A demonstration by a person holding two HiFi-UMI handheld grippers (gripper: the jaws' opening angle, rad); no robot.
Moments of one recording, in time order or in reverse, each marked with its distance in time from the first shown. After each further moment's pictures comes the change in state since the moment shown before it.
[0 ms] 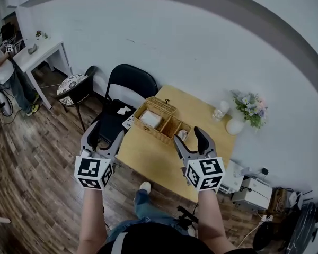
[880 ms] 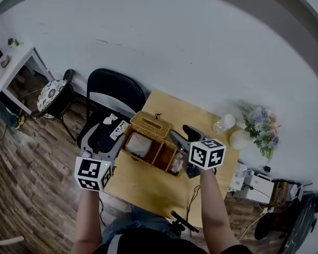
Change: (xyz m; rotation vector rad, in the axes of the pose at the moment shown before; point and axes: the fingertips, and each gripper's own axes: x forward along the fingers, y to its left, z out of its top) left arm 0.233 0.022 -0.067 0.004 0.201 -0.168; right arm 0.209 -0.140 -0.087 0.398 0.299 0.123
